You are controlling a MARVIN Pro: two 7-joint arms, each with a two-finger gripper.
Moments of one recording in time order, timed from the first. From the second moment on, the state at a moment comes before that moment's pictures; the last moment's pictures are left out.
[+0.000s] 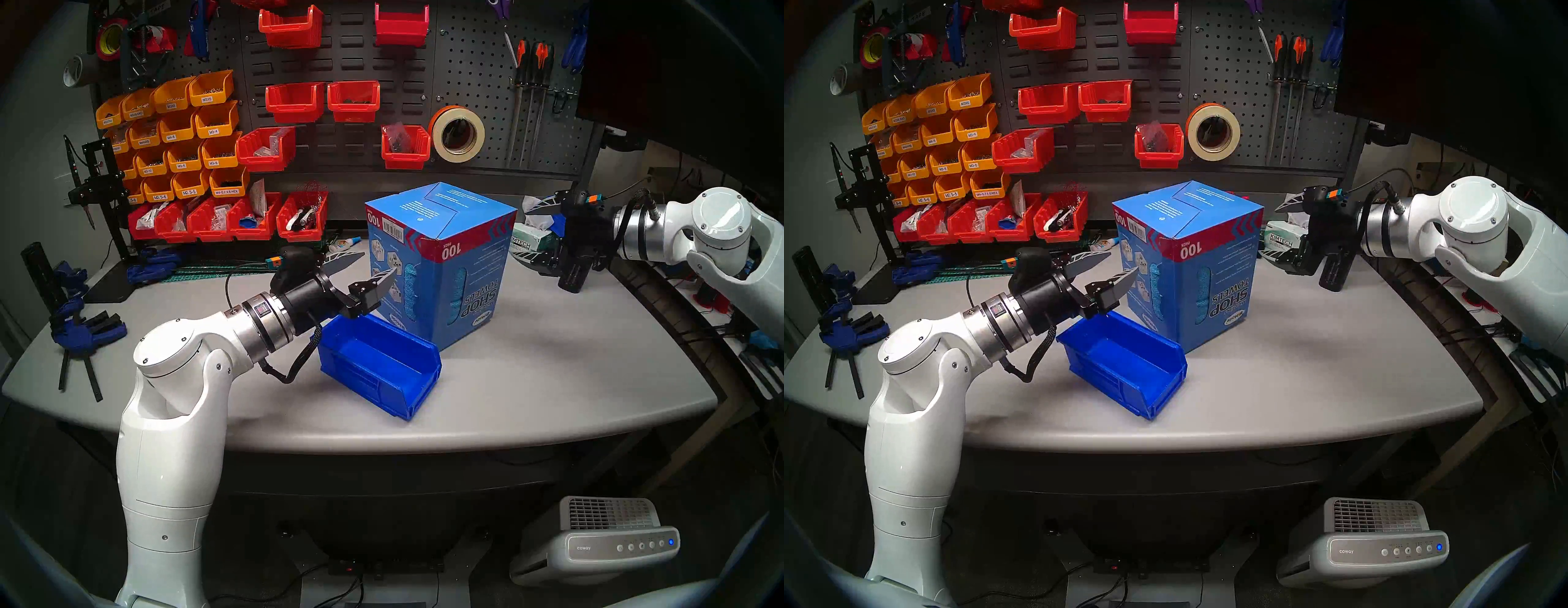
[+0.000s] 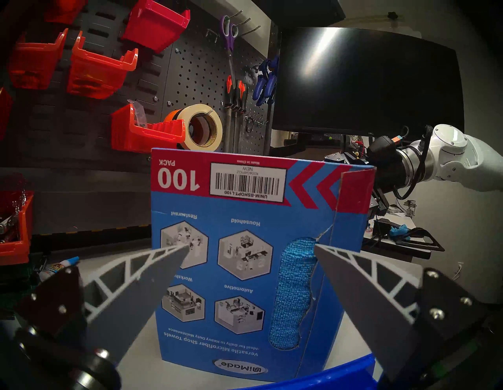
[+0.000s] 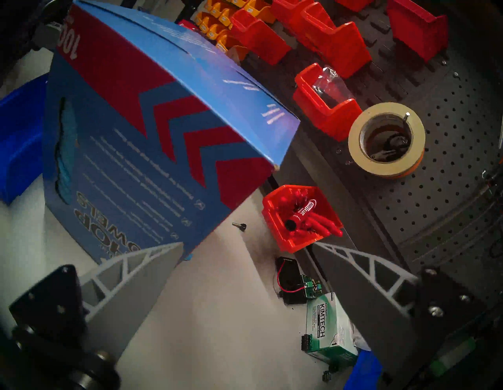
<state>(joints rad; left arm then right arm) 1.60 -1.41 -1.70 -2.06 -0.36 0.46 -0.82 0.07 -0.11 0.00 -1.85 0.71 0.09 0.58</state>
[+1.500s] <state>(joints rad) 1.63 -1.42 -1.73 -2.12 -0.36 0.53 -0.82 0.08 -0.33 0.00 -1.42 1.06 -0.02 1.09</state>
